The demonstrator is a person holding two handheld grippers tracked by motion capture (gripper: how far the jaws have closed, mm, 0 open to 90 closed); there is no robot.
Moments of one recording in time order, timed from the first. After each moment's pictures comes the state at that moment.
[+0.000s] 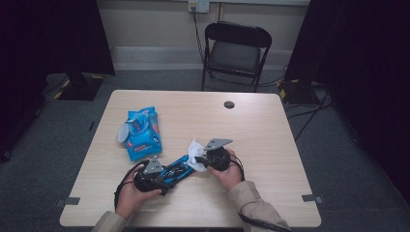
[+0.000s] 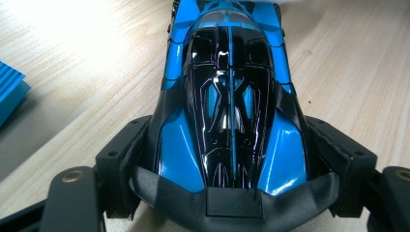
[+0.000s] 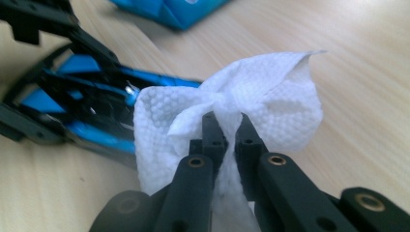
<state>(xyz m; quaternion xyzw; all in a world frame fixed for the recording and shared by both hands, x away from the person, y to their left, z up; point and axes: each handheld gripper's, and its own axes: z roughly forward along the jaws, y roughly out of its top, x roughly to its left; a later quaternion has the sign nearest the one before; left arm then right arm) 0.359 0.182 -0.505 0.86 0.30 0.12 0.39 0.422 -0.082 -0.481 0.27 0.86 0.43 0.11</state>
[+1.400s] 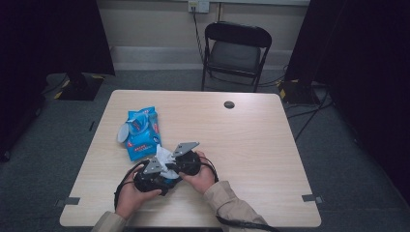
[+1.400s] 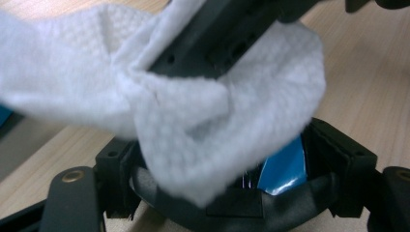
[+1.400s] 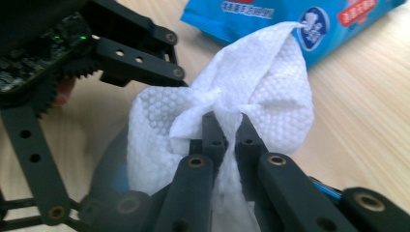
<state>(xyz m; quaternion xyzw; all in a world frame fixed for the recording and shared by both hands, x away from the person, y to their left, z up) 0.359 0.182 -0.505 0.86 0.30 0.12 0.39 0.407 0.005 -0.477 0.19 0.88 0.43 0.07</state>
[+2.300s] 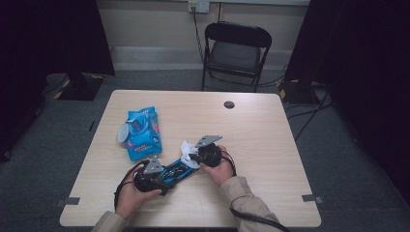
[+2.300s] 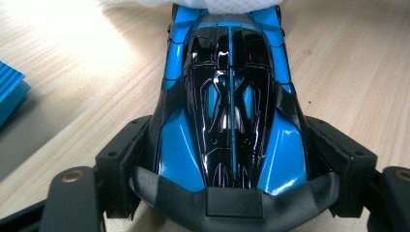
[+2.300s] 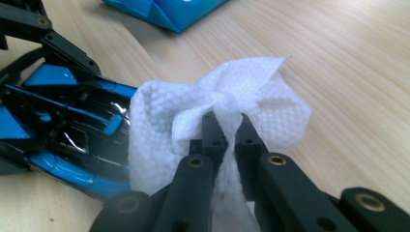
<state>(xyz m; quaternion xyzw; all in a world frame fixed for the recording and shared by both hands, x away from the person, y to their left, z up) 0.359 0.182 -0.505 0.86 0.30 0.12 0.39 0.438 -0.059 -0.487 0.26 0.87 0.41 0.11</state>
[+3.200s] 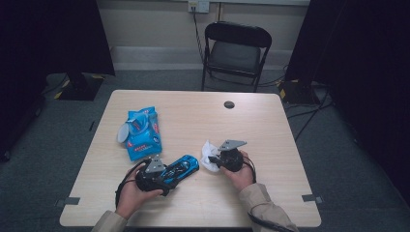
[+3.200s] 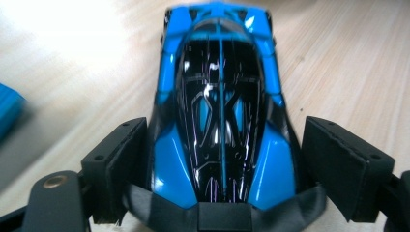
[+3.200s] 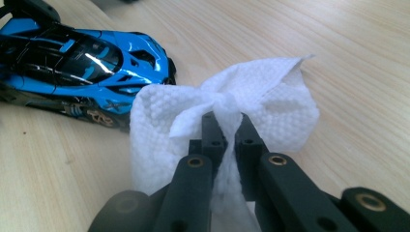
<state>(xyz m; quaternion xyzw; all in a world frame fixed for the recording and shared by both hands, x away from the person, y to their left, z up) 0.360 0.177 -0.494 0.87 0.29 0.12 0.39 0.426 -0.126 -0.497 0.31 0.85 0.42 0.12</state>
